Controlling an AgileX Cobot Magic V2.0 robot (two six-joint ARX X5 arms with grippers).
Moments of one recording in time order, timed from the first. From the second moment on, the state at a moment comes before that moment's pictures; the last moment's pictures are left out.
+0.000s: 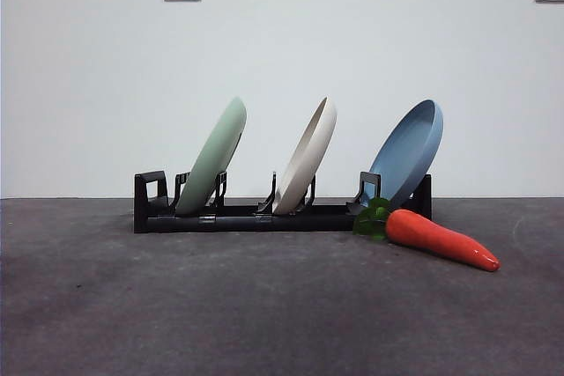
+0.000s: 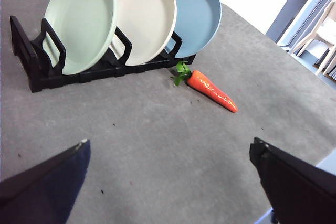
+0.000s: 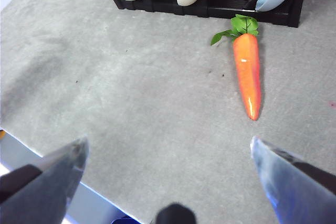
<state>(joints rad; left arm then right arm) 0.08 0.48 0.66 -0.63 0.72 -0.04 0.03 0.66 0.83 -0.88 -0.55 -0.13</state>
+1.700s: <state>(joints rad) -0.34 1.89 1.34 0.10 0.21 -0.01 0.03 0.70 0.83 -0.88 -0.55 -0.13</state>
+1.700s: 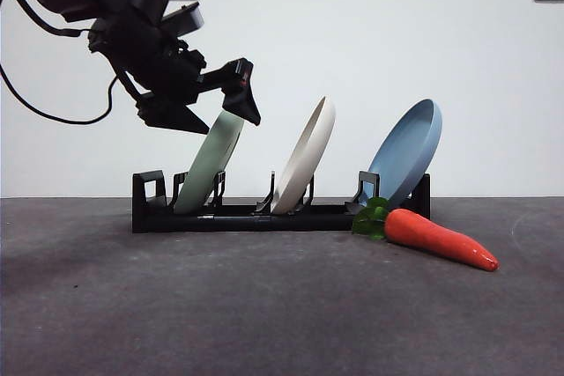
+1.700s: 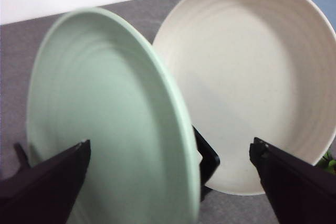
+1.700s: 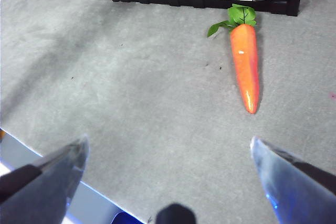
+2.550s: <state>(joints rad) -0.34 1.89 1.35 0.10 0.24 -0.01 0.03 0.70 0.83 -0.88 -0.55 -0.13</state>
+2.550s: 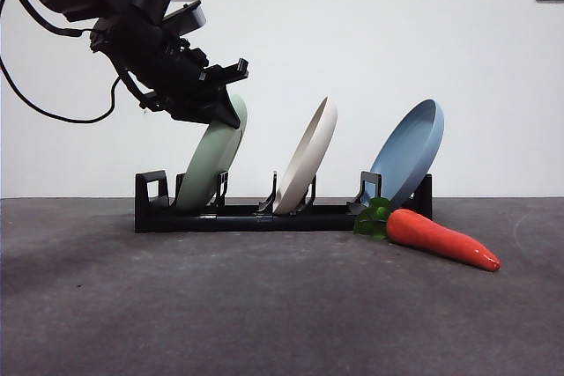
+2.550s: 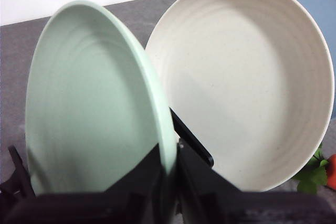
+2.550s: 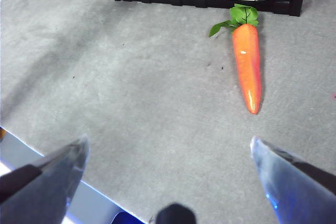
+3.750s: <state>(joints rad) -0.68 1.33 1.34 -0.64 -0.05 0.29 0.03 0.70 0.83 -0.88 -0.55 -0.13</state>
